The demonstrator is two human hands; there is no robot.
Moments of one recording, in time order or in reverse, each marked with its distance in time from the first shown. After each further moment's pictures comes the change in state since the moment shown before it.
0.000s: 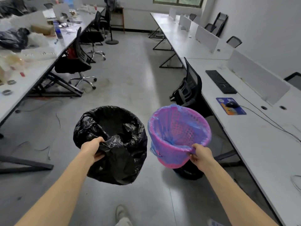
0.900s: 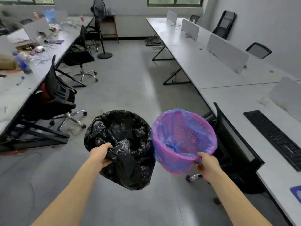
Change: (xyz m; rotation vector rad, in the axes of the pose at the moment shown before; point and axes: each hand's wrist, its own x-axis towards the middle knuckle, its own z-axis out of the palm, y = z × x) left_hand 0.477 0.476 0.348 0.097 -0.048 0.006; right_hand 0.448 -0.368 0.438 0.044 0.042 0.039
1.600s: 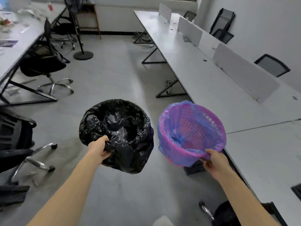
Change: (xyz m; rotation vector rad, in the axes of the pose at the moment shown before) left_hand 0.416 0.379 0.254 -0.109 -0.067 -0.052; right_hand 0.334 -0.330 0.314 0.111 0.062 -0.024
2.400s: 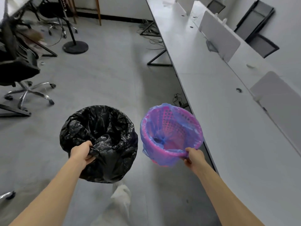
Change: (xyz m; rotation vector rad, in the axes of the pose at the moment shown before) left_hand 0.454 0.326 0.299 0.001 0.218 -0.106; right_hand 0.449 -0.276 0.452 -0.303 -0.040 0.059
